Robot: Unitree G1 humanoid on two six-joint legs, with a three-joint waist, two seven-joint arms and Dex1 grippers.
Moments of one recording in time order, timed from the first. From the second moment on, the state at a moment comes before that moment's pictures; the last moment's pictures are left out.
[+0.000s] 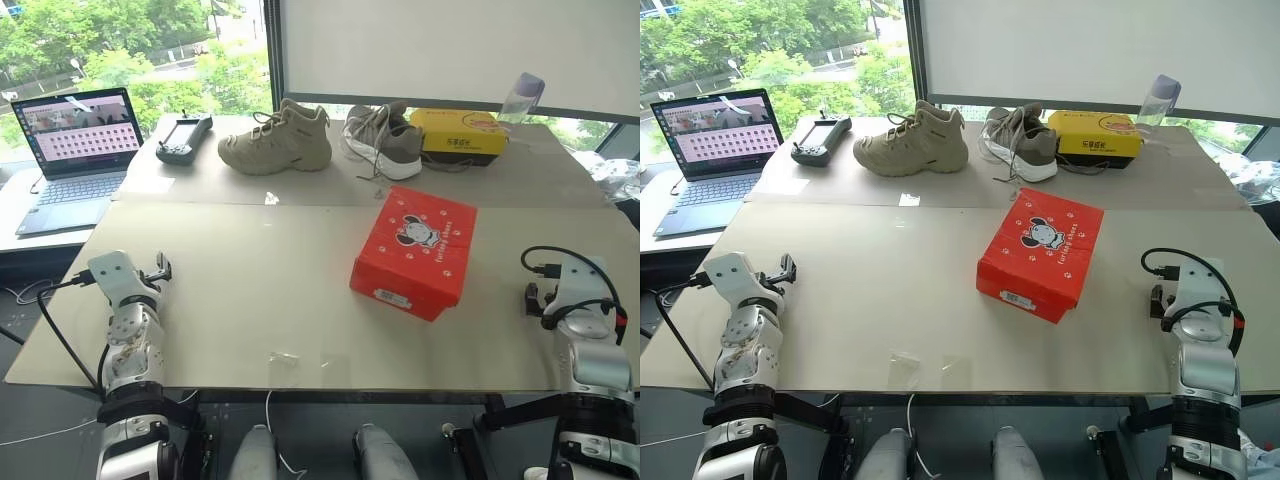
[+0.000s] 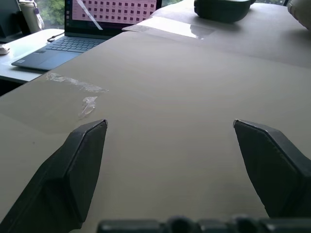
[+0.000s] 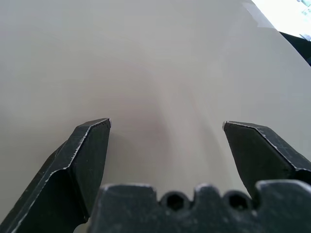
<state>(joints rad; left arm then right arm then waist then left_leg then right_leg) -0.38 0.33 0.44 0.41 -0.24 0.06 0.02 -0.29 -0.53 -0.37 0.14 0.06 0.64 -0.03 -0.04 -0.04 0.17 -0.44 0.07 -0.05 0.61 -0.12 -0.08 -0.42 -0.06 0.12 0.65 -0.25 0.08</state>
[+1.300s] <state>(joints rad) -1.21 0.10 -0.06 1.28 0.00 -0.22 -1.22 -0.50 -0.69 0.06 0.10 0.04 0.73 0.57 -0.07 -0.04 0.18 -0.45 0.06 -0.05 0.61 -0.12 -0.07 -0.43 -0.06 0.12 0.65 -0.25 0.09</state>
